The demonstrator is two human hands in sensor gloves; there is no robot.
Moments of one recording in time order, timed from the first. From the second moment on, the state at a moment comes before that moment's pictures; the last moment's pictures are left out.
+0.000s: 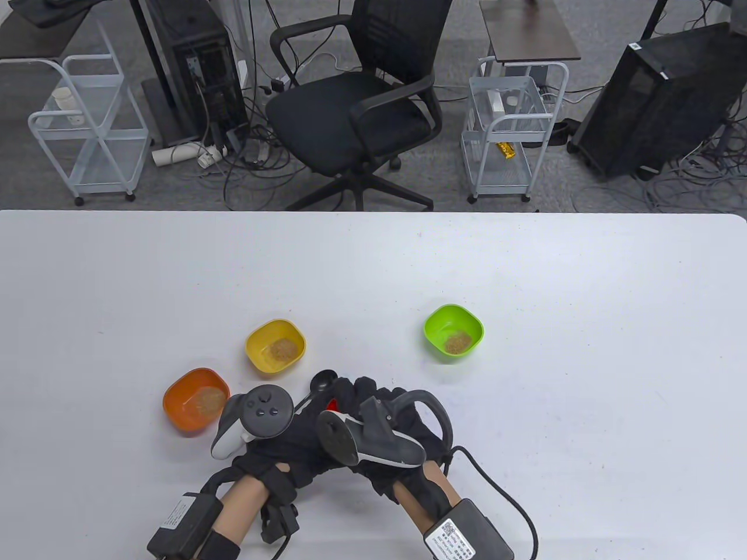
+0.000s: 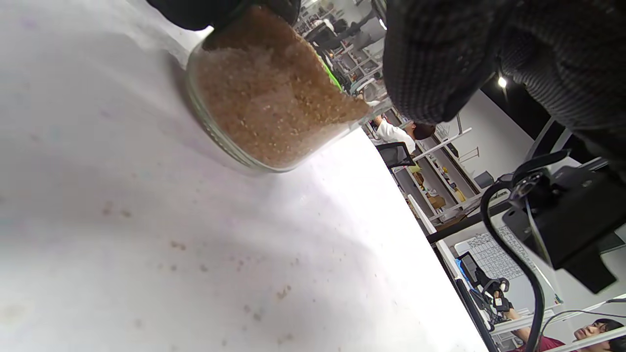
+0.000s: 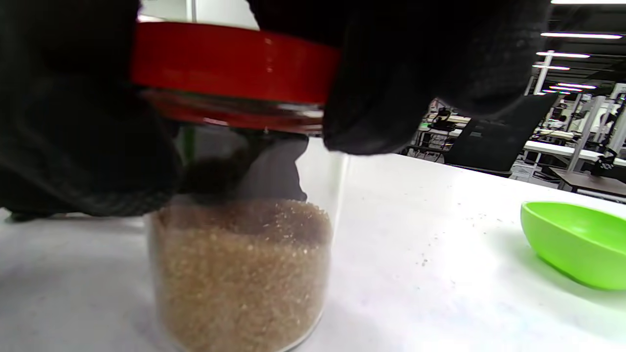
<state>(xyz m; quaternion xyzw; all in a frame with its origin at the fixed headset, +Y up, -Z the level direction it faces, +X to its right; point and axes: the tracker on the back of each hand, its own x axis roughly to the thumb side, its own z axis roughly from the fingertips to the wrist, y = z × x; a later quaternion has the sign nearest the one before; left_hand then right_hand) -0.172 -0.728 -0.287 -0.23 -0.26 0.40 0.85 -0.018 -0.638 -0.258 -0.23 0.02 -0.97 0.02</state>
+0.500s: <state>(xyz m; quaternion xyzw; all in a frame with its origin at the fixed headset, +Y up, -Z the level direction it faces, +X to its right) -0.190 -0.689 -0.272 -0.16 -0.28 0.25 0.91 0.015 -0.640 -0.252 -0.20 -0.01 -0.98 -0.08</state>
